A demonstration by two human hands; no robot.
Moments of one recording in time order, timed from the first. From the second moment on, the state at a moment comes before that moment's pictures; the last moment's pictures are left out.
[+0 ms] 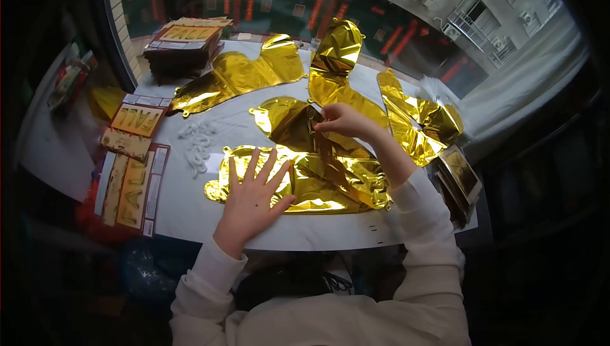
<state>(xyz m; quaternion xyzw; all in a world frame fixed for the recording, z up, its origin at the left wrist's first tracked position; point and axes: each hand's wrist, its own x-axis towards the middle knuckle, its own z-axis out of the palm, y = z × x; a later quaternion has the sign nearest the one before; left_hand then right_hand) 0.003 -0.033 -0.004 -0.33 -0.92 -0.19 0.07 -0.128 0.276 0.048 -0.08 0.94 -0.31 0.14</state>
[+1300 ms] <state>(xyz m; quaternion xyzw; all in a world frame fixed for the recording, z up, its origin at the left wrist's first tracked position) 0.002 -0.032 -0.004 -0.33 -0.92 -0.18 0.07 -0.025 0.241 0.038 -0.17 0.98 -0.09 -0.11</state>
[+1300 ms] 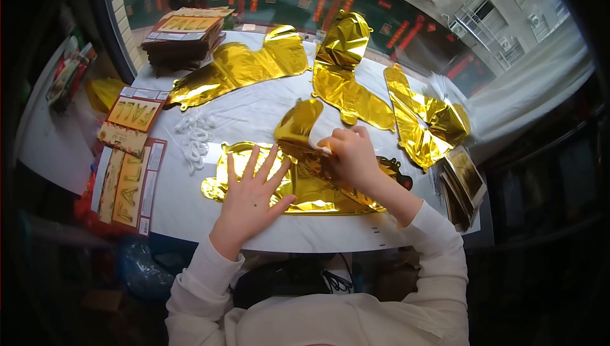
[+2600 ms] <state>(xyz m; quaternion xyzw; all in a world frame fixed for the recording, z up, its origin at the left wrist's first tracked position) -0.023 -0.012 0.025 -0.46 -0.86 -0.24 0.07 0.056 0.216 0.007 -0.34 0.92 -0.18 -0.03</state>
